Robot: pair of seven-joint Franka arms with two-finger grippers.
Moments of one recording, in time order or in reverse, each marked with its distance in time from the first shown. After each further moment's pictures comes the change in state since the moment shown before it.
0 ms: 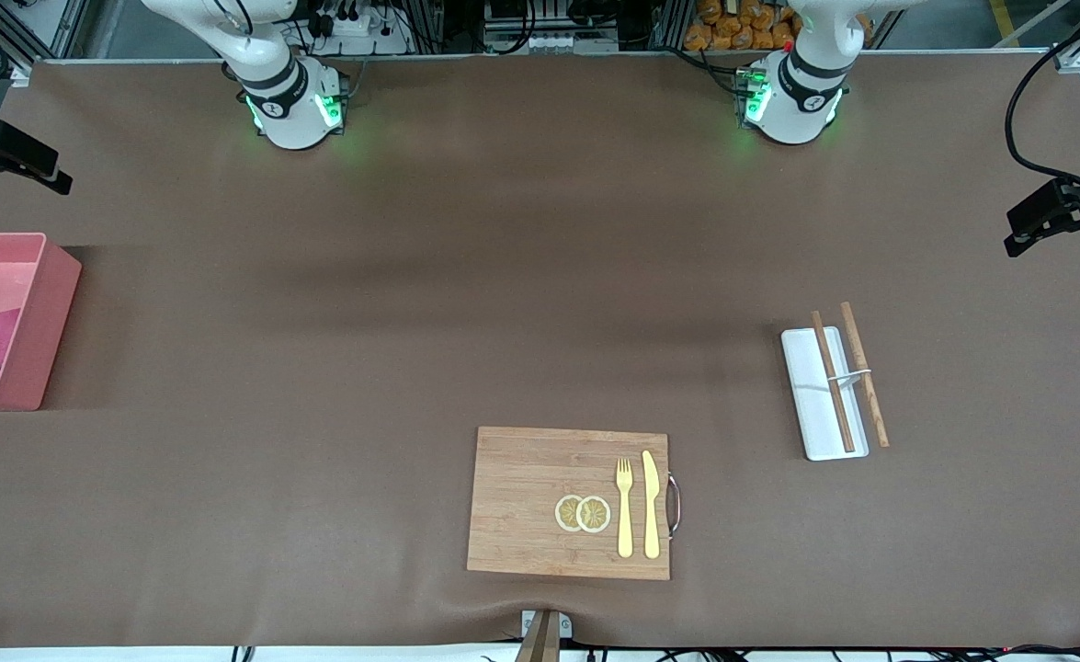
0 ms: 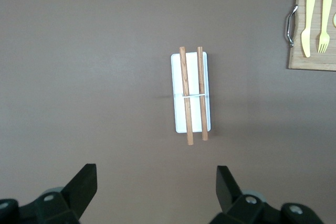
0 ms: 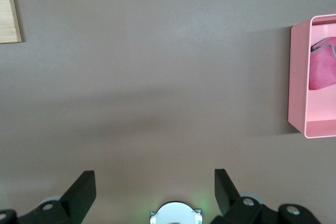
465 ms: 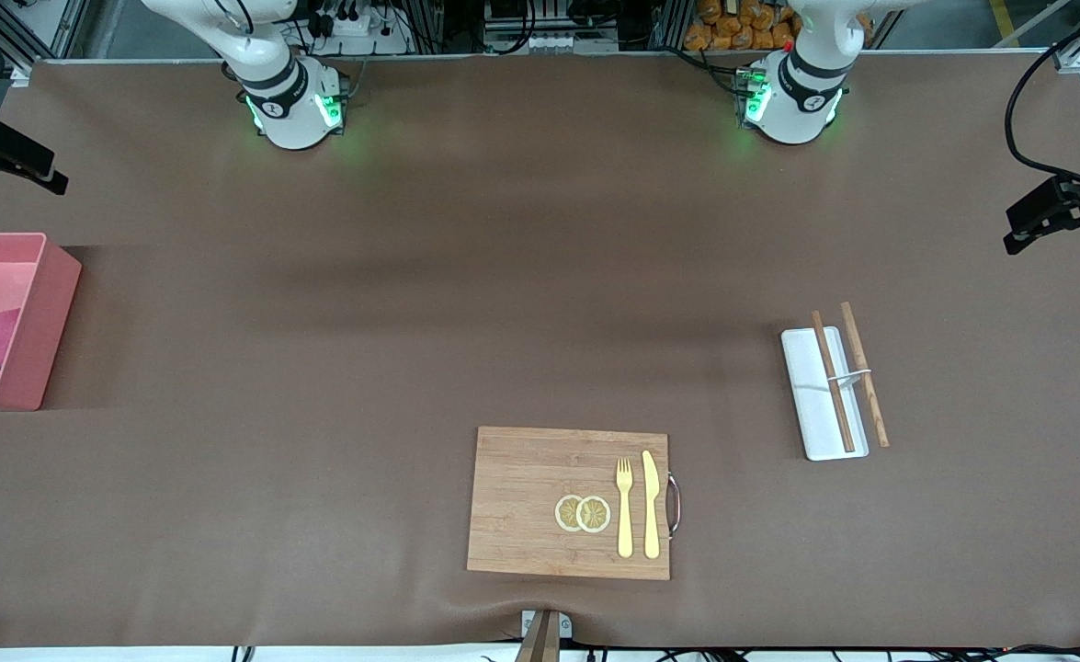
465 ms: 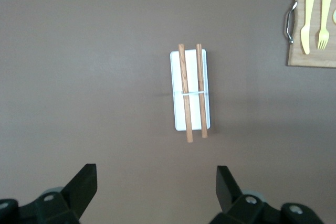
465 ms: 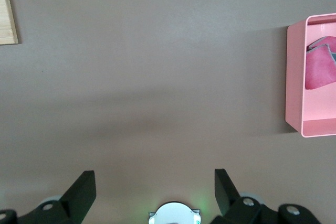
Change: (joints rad) left arm 0.000 -0.002 -0.011 0.001 0.000 -0.023 0.002; right arm 0.000 0.000 -0.007 0.003 -0.010 0.000 0.002
